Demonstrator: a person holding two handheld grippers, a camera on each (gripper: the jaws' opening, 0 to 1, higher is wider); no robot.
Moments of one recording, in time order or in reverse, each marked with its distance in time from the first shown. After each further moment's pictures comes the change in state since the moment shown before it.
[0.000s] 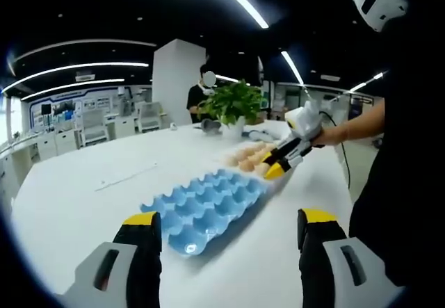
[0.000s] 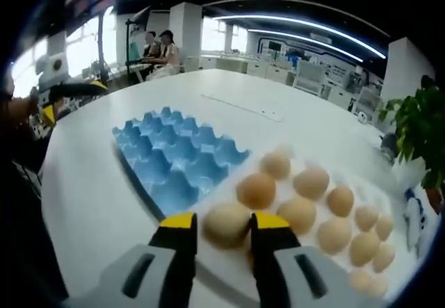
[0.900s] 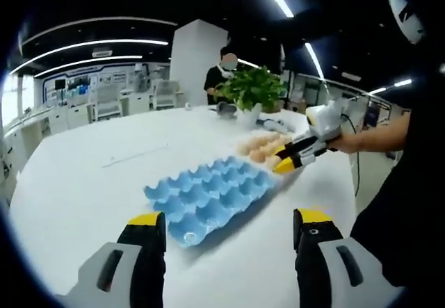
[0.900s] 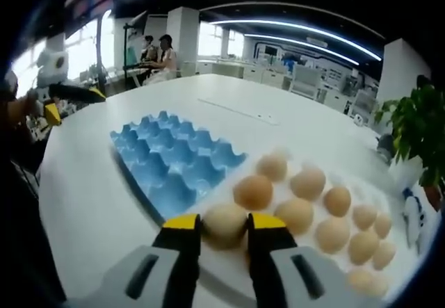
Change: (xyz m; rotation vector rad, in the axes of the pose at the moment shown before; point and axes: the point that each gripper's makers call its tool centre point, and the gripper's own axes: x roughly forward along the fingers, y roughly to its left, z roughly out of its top) left arm 0.001 -0.001 -0.003 -0.120 0.101 0.097; right arm -0.006 0.001 -0.001 0.011 -0.041 -0.022
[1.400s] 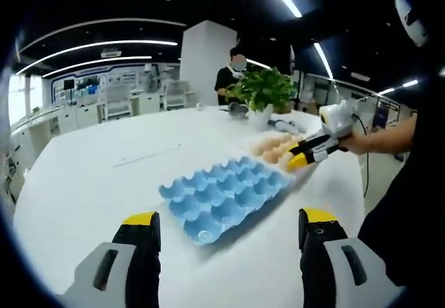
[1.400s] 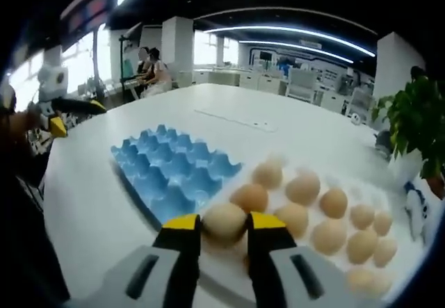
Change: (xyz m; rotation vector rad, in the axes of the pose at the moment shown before) left arm -0.004 0.017 -0.001 -0.003 0.007 0.044; right arm -0.006 -0.008 0.012 0.063 -0.055 -0.003
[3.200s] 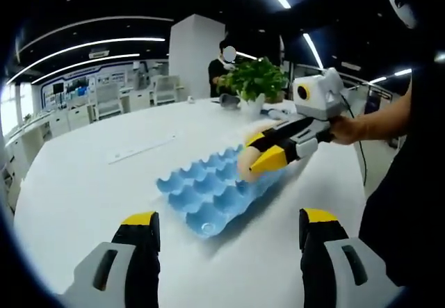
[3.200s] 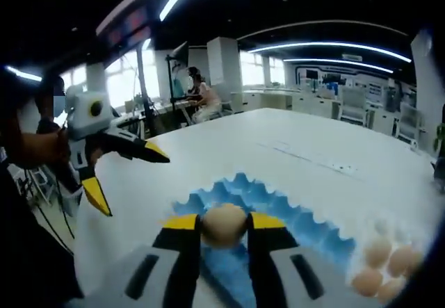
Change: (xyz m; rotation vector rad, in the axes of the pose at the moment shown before) left arm 0.006 0.009 -0.016 0.054 0.051 -0.045; right arm 0.072 0.149 0.084 -0.056 -0.143 0.360
